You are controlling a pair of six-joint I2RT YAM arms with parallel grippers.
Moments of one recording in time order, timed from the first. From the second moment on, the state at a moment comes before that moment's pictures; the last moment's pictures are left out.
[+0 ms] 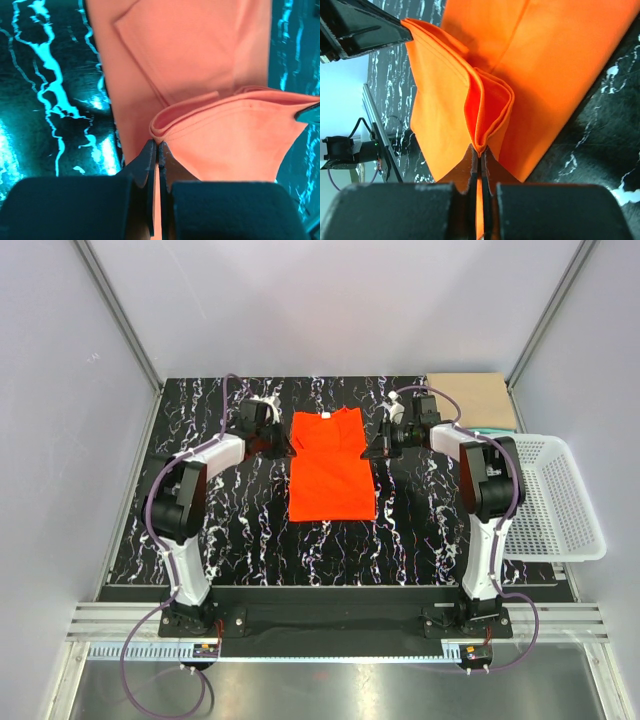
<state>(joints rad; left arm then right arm) -0.28 1.91 1.28 -0.17 0.32 -0.46 0.17 2.11 1.42 -0.19 -0.92 0.22</state>
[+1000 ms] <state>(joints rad) -0.24 2.01 1.32 -0.18 0.26 -0.49 0.17 2.26 1.54 -0.14 -0.91 0.29</state>
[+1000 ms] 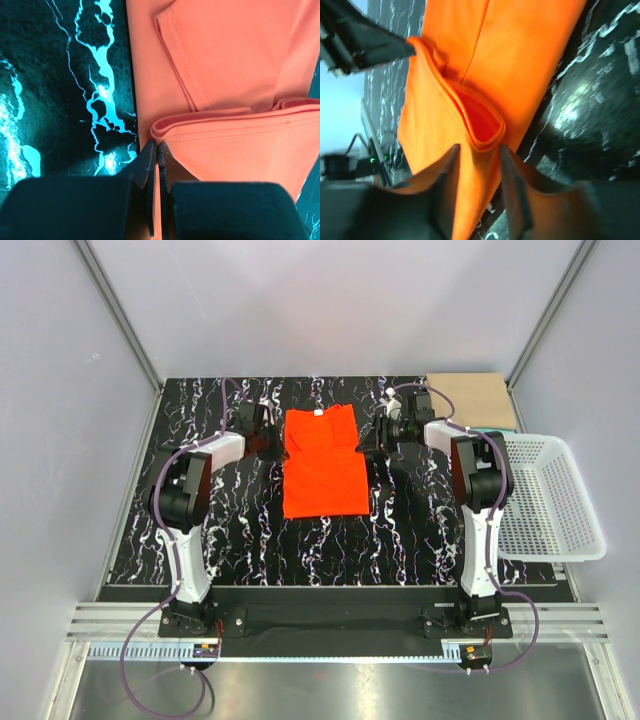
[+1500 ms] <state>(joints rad) -0.24 1.90 1.30 -0.29 0.14 -0.51 0.17 2.07 1.52 -0.37 -0.67 0.30</state>
